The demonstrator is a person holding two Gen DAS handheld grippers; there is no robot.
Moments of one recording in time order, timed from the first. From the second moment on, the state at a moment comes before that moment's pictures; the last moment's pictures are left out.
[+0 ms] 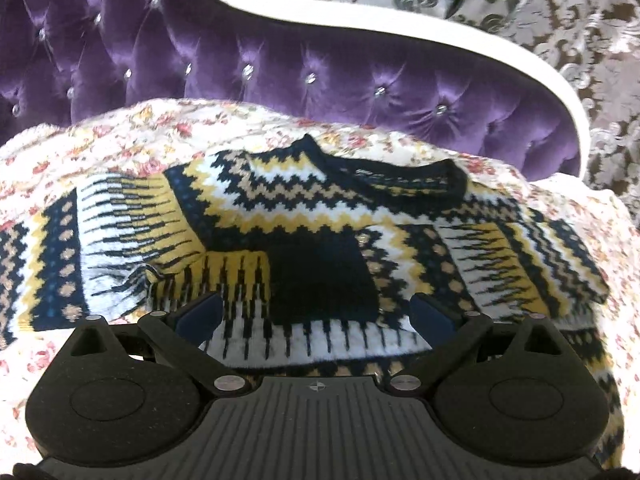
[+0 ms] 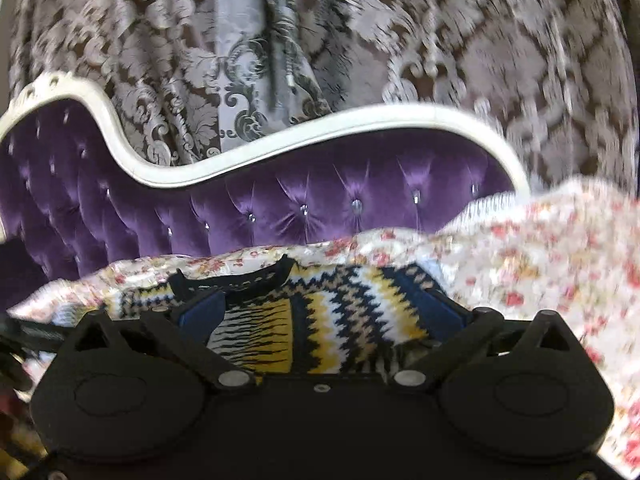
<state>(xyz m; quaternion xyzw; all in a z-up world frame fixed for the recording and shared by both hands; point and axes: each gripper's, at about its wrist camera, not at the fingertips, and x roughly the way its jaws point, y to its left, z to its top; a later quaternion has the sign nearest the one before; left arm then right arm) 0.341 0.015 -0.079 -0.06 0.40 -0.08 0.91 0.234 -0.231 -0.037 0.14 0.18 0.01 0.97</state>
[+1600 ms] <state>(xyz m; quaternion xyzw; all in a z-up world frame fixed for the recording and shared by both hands) 0.377 0.063 -0.103 -0.03 0.36 0.07 0.93 0.260 -0.260 -0.077 0.17 0.38 -0.05 0.91</state>
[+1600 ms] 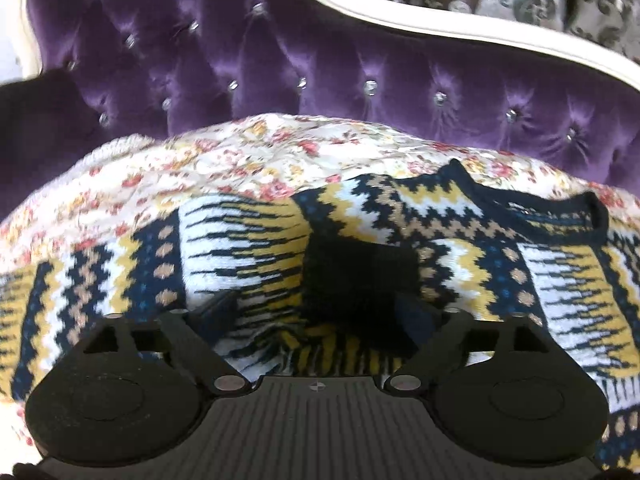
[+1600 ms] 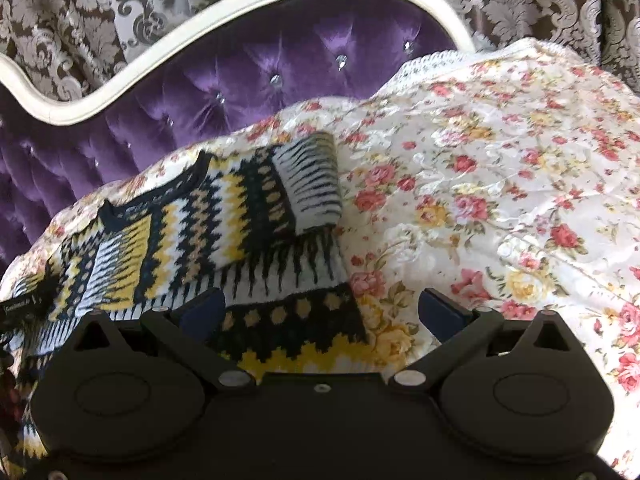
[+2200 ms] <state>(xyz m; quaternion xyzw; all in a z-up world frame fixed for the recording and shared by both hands) 0.333 0.143 -0.044 -0.09 0.35 0.00 0.93 0.252 -0.240 -0.063 0.22 0.30 0.11 0.92</state>
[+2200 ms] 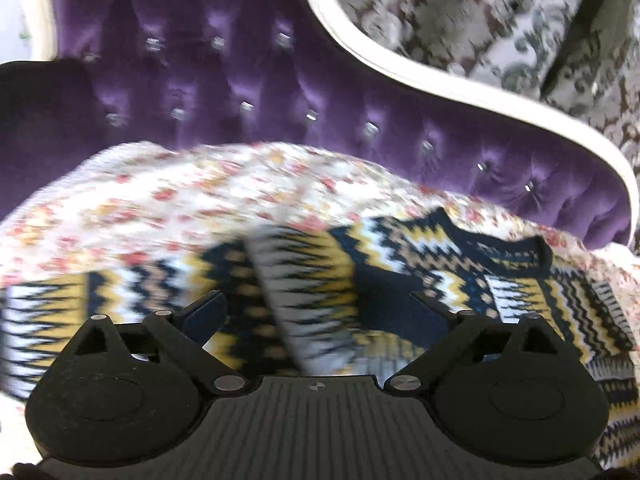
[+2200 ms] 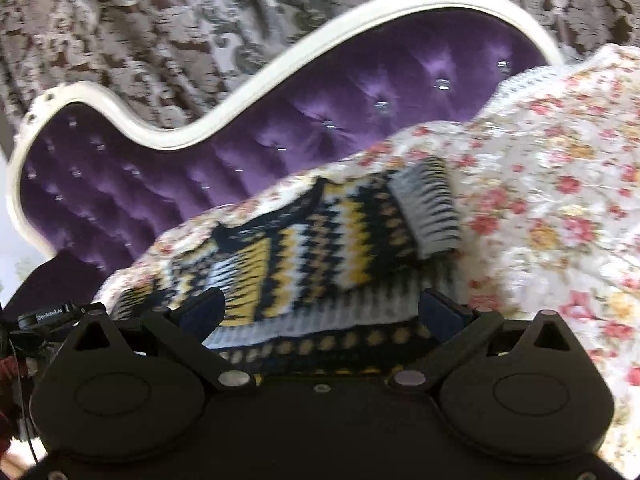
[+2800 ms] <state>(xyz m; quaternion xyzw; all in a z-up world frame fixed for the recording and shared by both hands) 0.243 0.310 -0.059 -0.23 0.34 0.11 0.91 0.247 -0.211 -0.066 0.22 0.28 0.17 0.92</state>
